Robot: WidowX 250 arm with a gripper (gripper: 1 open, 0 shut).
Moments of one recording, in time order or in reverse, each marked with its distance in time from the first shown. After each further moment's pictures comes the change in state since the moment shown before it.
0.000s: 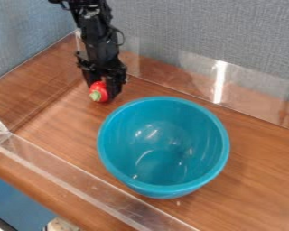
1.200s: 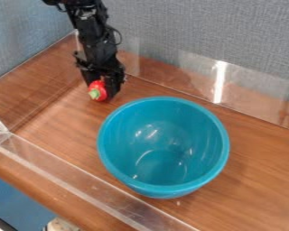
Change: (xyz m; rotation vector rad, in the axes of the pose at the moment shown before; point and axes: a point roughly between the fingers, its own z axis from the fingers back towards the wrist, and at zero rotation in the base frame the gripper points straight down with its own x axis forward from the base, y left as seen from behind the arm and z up) arm -0.006 0.000 -0.004 -0.020 0.000 -0.002
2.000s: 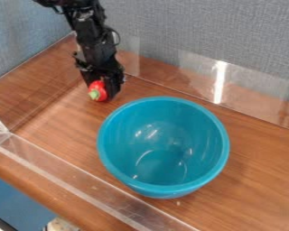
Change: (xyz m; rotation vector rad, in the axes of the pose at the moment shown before) arm -0.007 -0.005 -0.001 -0.026 0.003 0.003
